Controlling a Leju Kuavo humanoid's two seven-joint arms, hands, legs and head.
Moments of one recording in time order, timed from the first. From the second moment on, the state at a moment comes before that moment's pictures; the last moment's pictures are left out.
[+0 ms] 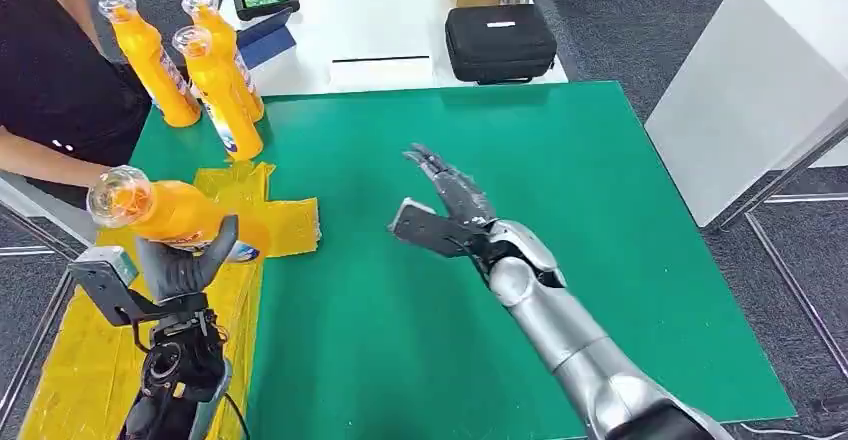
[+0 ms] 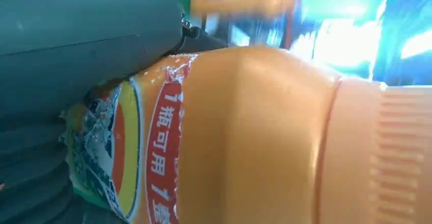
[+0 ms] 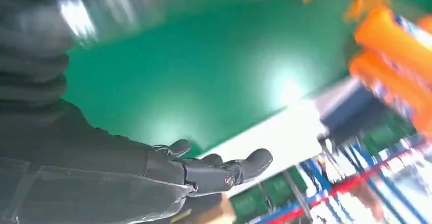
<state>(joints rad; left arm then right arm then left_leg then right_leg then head) -0.10 -0.04 -0.08 -1.47 0.11 0.42 -0.50 -0.58 0.07 0.53 -0.94 0.56 -0.16 -0.23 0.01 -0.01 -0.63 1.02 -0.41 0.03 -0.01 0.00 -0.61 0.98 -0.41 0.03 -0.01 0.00</state>
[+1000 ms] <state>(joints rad) -0.21 -0.01 -0.02 -1.06 -1.37 0.52 0.01 -0.47 0.00 0.34 -1.22 0.52 -0.09 -0.24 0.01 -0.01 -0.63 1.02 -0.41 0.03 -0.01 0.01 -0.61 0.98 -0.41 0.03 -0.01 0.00</state>
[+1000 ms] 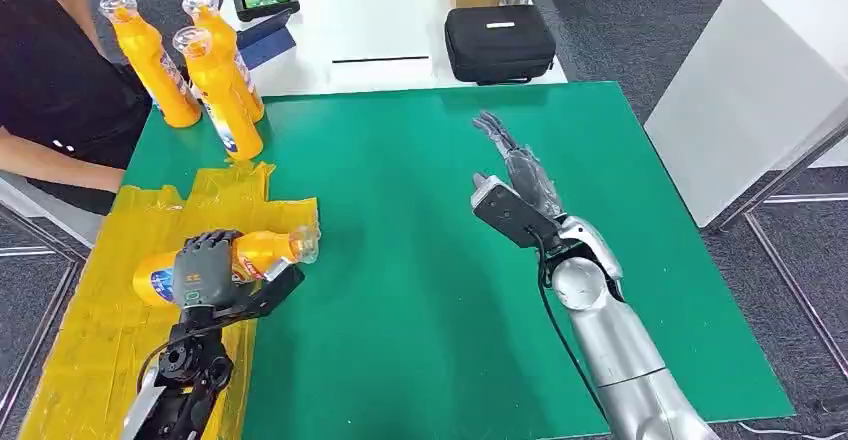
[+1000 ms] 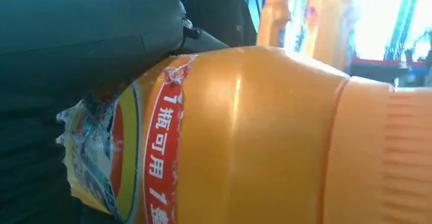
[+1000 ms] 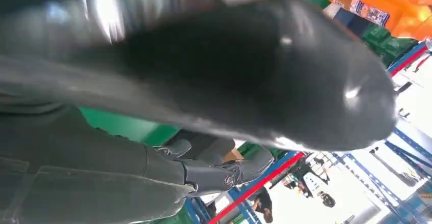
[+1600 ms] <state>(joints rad) -0.26 0.02 -0.07 -0.99 -1.39 0.37 0.03 -0.47 0.00 0.33 -1.22 0.52 -0.08 -0.24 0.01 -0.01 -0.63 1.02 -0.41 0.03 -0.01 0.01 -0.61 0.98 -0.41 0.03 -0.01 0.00</state>
